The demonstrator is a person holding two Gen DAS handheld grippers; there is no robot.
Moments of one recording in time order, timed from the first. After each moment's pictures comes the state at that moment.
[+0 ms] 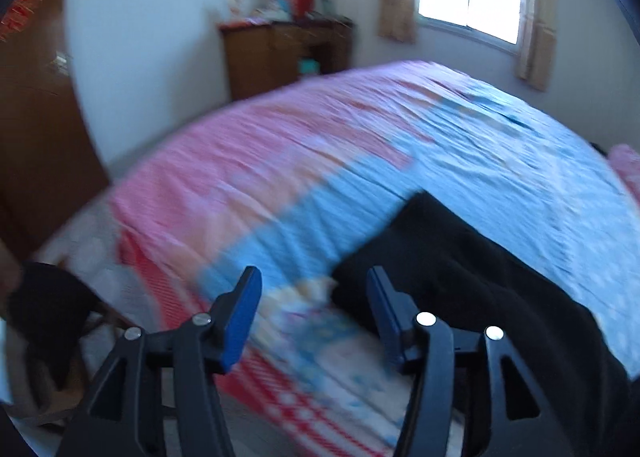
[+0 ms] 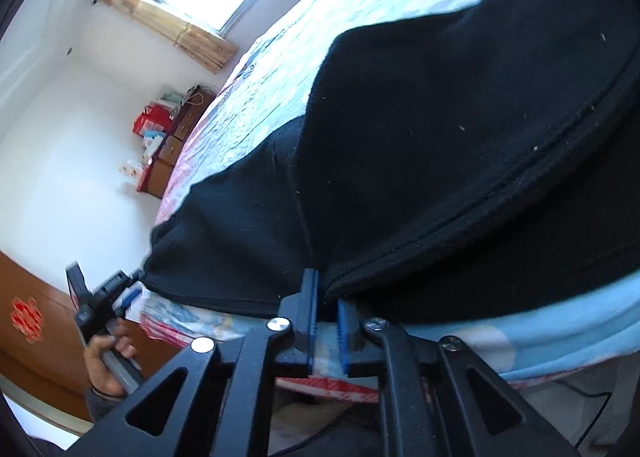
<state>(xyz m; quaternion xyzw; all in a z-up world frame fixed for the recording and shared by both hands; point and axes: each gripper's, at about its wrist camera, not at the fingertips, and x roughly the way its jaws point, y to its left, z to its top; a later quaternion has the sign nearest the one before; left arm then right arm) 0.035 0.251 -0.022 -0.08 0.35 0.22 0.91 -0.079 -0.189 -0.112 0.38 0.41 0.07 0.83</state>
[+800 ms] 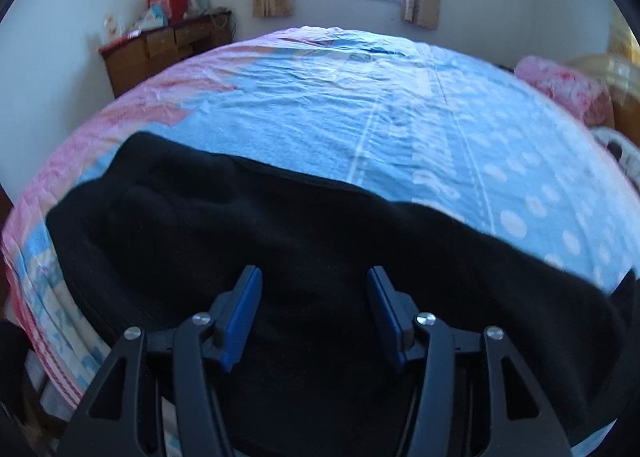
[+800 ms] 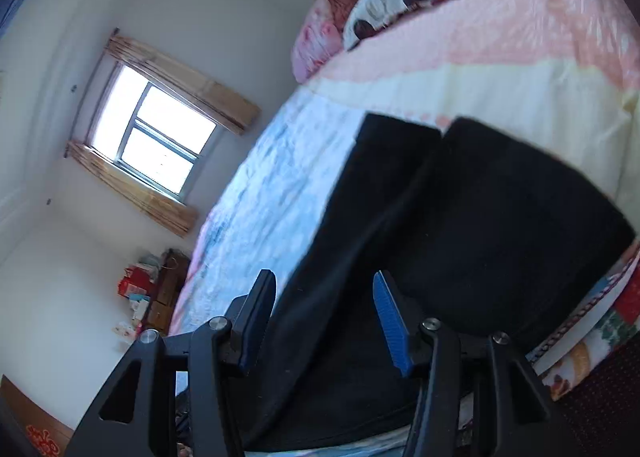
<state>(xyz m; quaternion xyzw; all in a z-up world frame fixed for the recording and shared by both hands) 0.055 0.073 -0.071 0.01 0.40 0.02 0.92 -0.185 -0.420 -0.047 0.46 0.21 -0.12 0.85</state>
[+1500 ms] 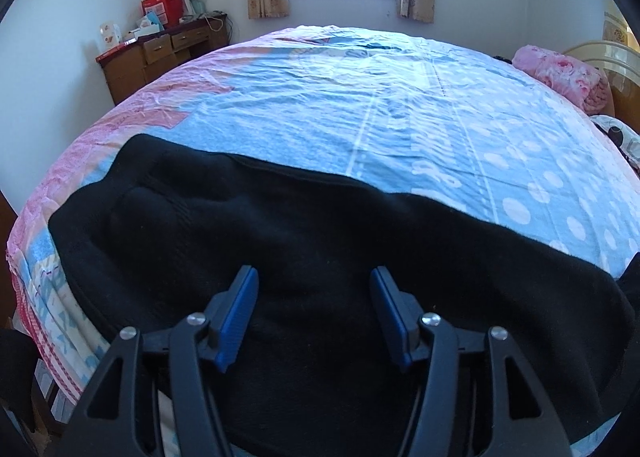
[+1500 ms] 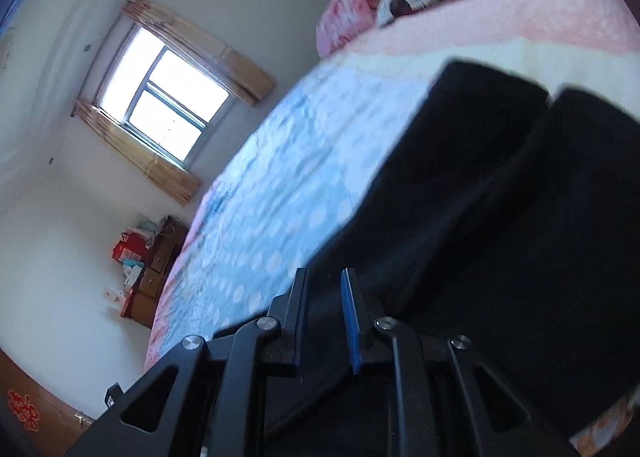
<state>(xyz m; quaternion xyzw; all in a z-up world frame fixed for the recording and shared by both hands) 0.055 0.078 -0.072 0.00 0.40 0.02 0.92 -0.136 -0.394 -0.049 0.41 0.22 -0.08 0.88</state>
